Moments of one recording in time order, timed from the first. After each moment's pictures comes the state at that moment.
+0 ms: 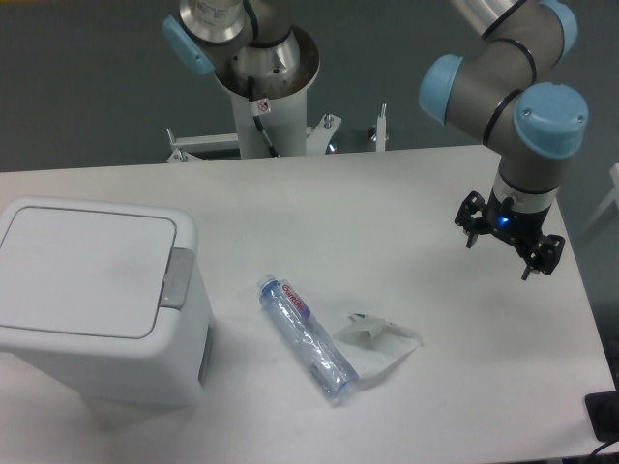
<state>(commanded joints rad) 2.75 -1.99 -1.51 -1.07 1.55 1.48</state>
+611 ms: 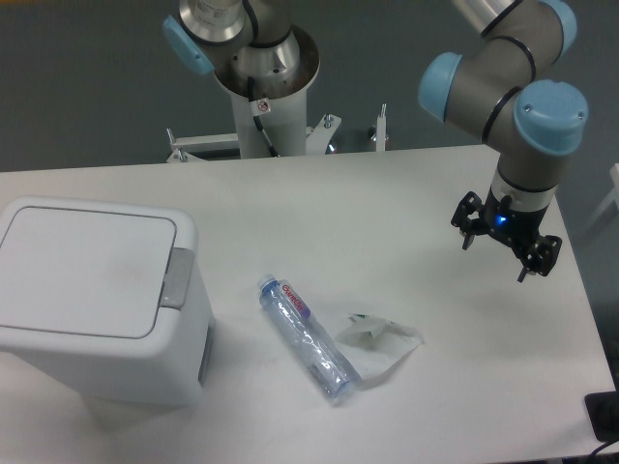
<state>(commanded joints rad) 2.75 -1.97 -1.52 -1.08 1.50 1.44</state>
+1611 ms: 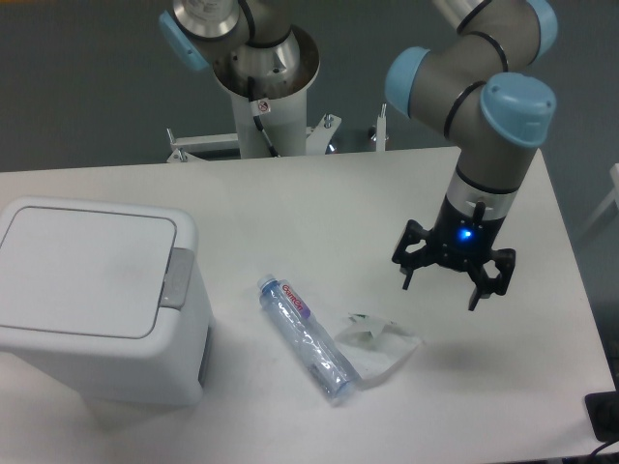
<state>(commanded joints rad) 2.64 -1.92 -1.52 -1.05 1.15 0.89</state>
